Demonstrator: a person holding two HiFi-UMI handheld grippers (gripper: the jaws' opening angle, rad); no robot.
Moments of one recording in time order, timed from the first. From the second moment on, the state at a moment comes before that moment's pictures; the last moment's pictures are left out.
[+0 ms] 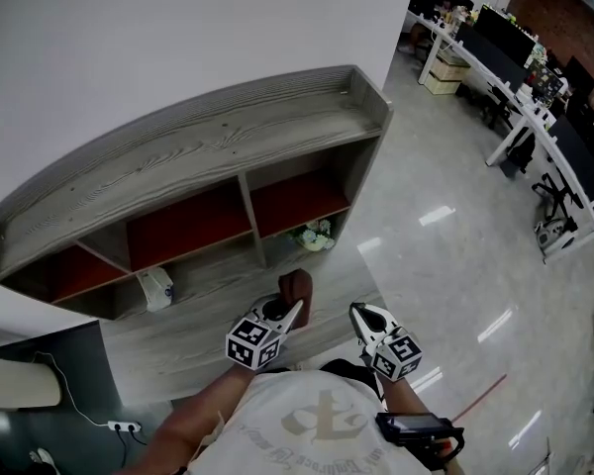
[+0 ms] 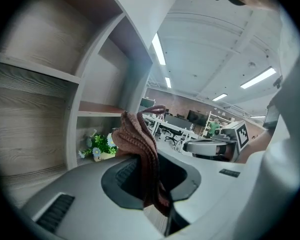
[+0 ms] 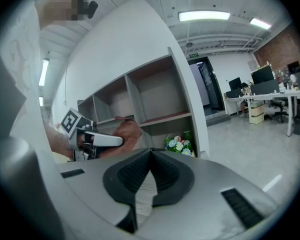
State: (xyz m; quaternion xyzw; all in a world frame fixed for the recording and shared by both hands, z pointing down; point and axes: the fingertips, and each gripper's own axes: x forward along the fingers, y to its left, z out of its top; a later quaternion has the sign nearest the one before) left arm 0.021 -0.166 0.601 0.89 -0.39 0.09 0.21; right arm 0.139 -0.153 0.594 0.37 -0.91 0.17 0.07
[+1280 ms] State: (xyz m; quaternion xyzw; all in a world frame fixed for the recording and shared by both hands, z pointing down) left arm 0.058 -0.343 0.536 0.83 -0.51 0.11 0.20; right arm 0.165 -0.246 0.595 0.25 -0.95 0.17 0.05
